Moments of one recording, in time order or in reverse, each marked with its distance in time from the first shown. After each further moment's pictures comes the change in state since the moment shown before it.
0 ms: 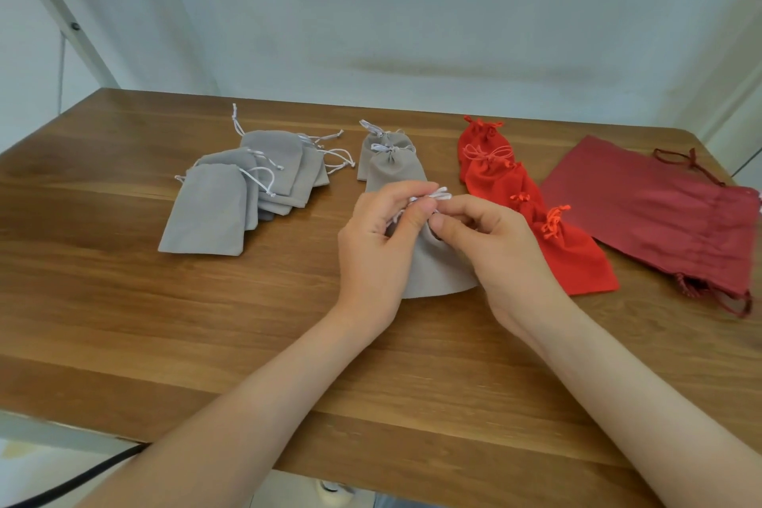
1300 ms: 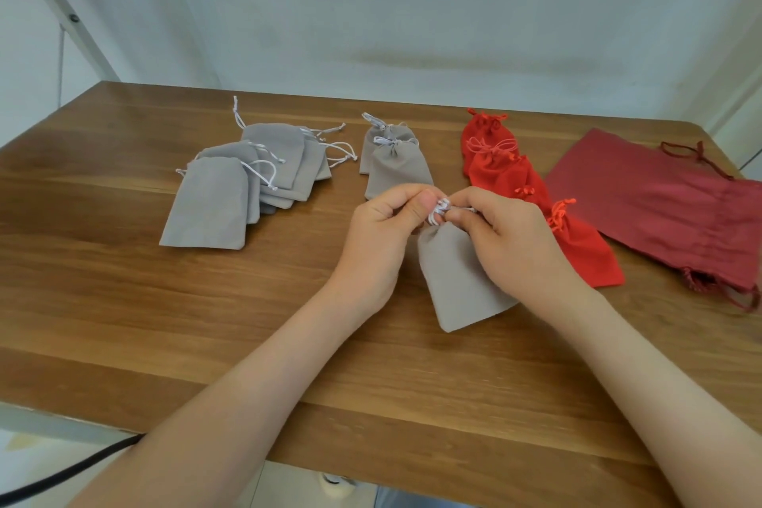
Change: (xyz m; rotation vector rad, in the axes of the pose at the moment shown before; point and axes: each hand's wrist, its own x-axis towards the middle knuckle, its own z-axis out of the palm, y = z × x) left_hand 0.014 -0.006 0.000 -0.393 -0.230 -0.347; right_hand 0.010 0.003 -0.019 -0.681 -0.063 -0.255
